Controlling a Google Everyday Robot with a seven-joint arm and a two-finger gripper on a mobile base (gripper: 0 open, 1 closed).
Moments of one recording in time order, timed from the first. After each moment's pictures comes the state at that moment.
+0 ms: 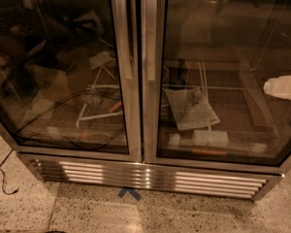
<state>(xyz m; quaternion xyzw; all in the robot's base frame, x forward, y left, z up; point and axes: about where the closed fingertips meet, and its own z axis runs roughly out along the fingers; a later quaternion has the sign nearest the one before) 0.371 -0.189 1.054 -0.70 -0.10 -0.41 0.58</state>
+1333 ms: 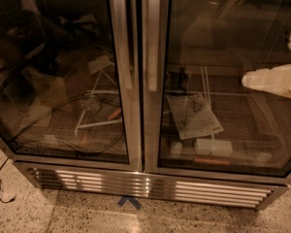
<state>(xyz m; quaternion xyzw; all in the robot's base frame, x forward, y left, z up) 0.395 -0.167 1.052 -0.68 -0.10 -0.40 0.60</state>
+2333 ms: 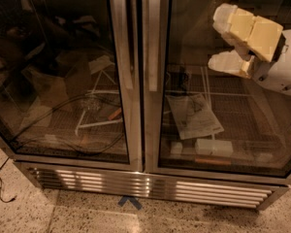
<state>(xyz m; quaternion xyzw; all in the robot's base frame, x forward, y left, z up) 0.449 -0.111 1.053 -0.68 -0.10 -0.42 0.59</state>
